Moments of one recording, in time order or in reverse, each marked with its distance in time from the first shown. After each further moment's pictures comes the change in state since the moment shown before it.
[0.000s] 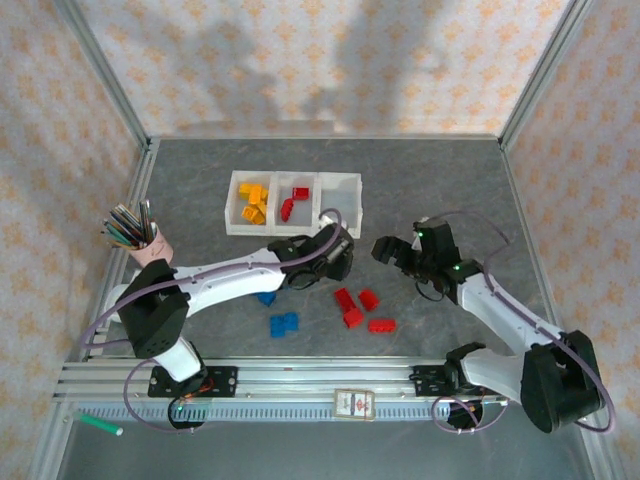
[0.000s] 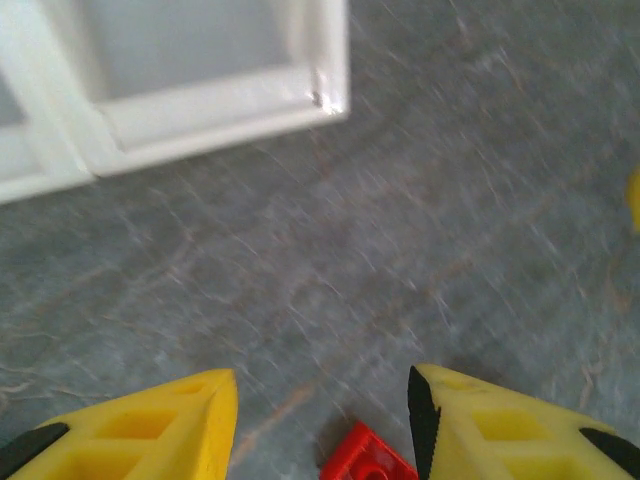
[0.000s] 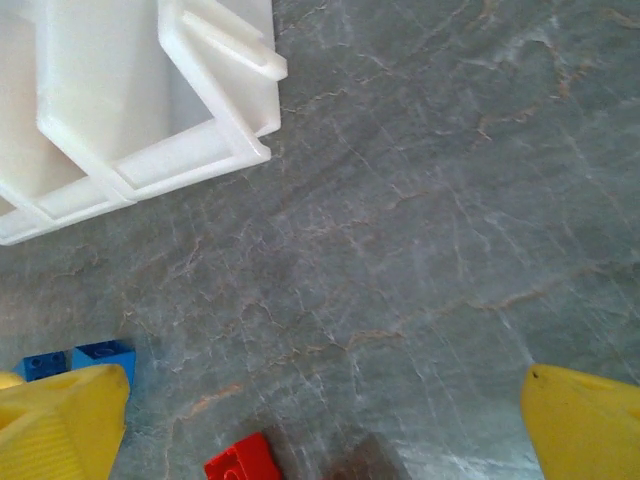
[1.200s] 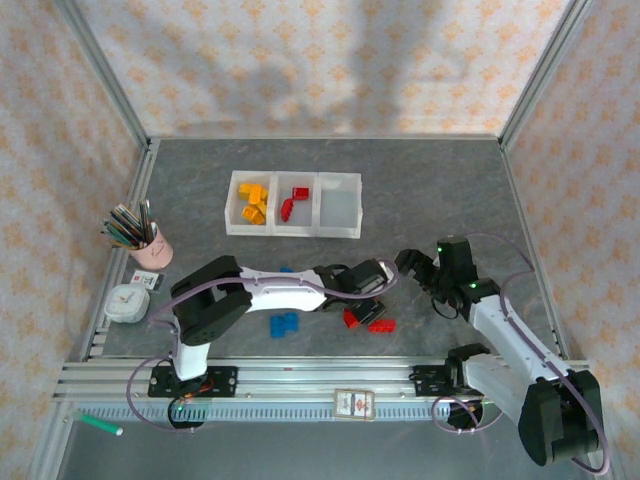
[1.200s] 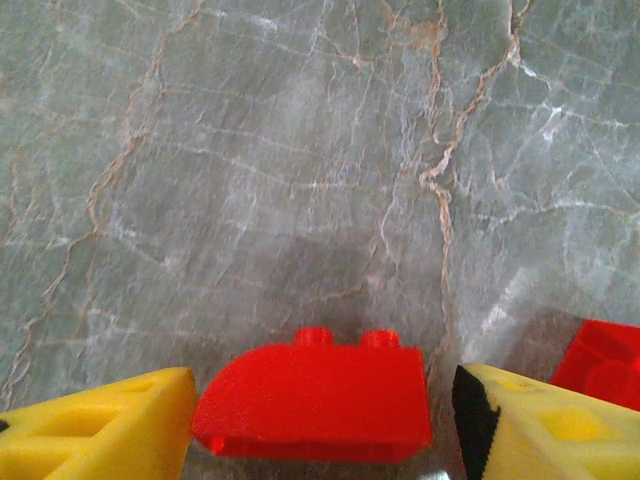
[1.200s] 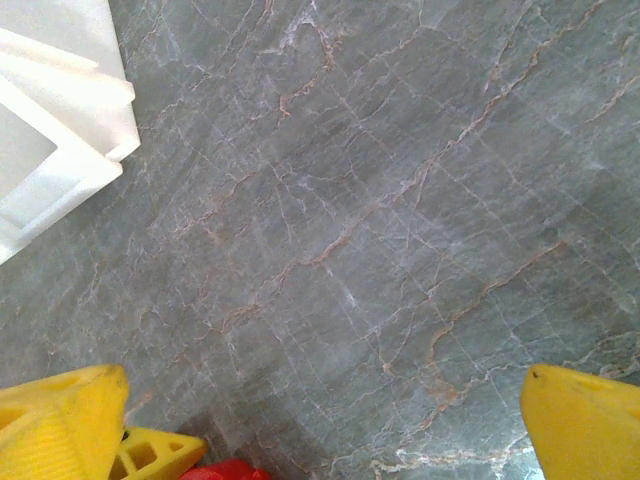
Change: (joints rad) left arm -0.149 0.289 0.065 0.149 0.175 0.406; right arm -0.128 -0.162 -0.116 -0.113 0.031 0.048
